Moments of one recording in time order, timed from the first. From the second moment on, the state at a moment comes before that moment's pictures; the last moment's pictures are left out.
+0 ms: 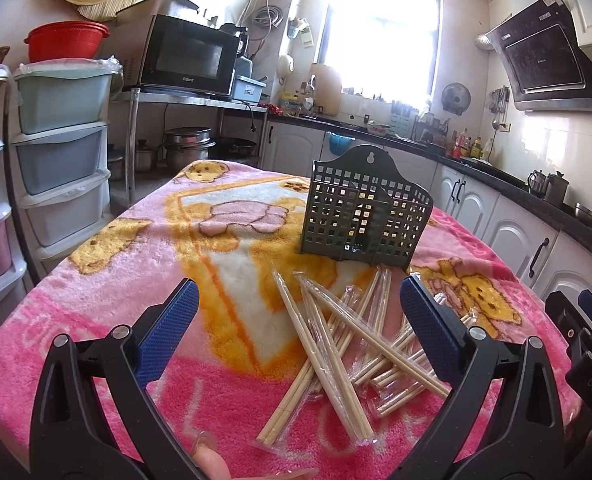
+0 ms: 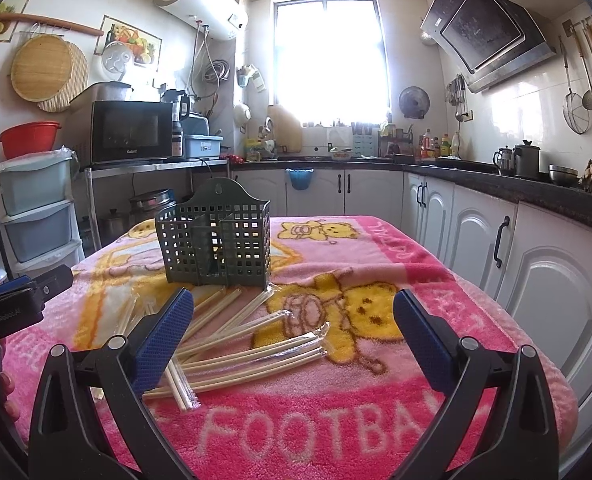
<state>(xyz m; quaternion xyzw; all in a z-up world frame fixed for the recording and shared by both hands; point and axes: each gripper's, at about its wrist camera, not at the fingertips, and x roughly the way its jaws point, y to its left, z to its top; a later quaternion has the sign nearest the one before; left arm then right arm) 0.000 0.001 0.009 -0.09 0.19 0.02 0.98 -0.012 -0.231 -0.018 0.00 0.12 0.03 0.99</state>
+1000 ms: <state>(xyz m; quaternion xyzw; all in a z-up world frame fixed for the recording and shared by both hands) 0.002 0.003 0.009 -0.10 0.19 0.02 0.98 -0.010 -0.224 -0.017 0.00 0.13 0.05 0.99</state>
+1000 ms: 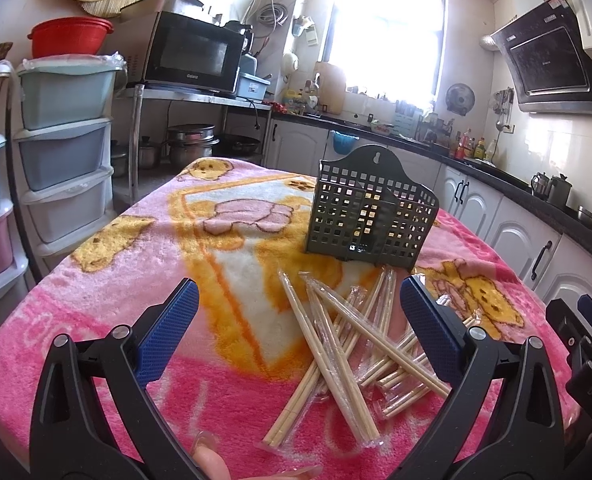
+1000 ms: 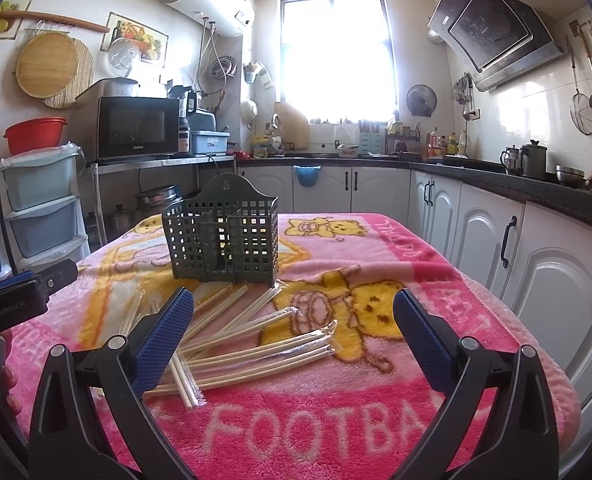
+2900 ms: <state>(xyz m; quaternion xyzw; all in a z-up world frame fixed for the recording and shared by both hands) 0.176 0.064 -0.046 -0.23 0.40 -0.07 0.88 0.177 -0.227 -0.063 0.04 0.42 0.13 0.90</state>
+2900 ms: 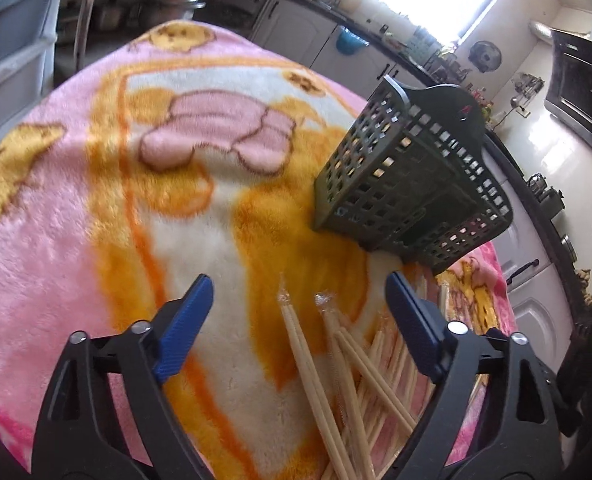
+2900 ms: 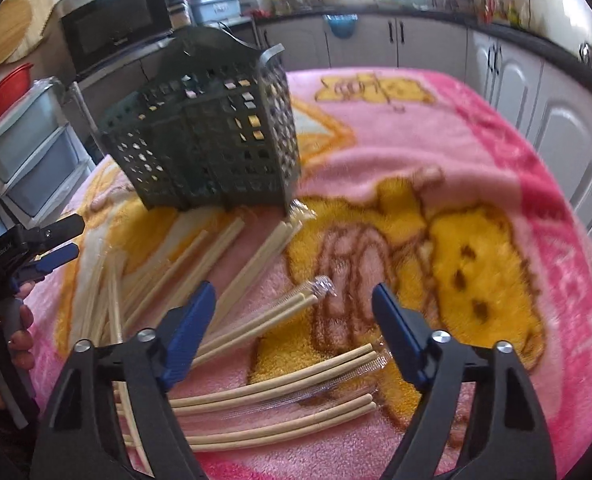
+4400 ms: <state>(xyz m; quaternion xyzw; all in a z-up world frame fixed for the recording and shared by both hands) 0.162 0.089 0.014 -0.25 0.34 -0.13 0.90 0.158 -0.260 0.036 0.05 0.24 0.15 0.96</state>
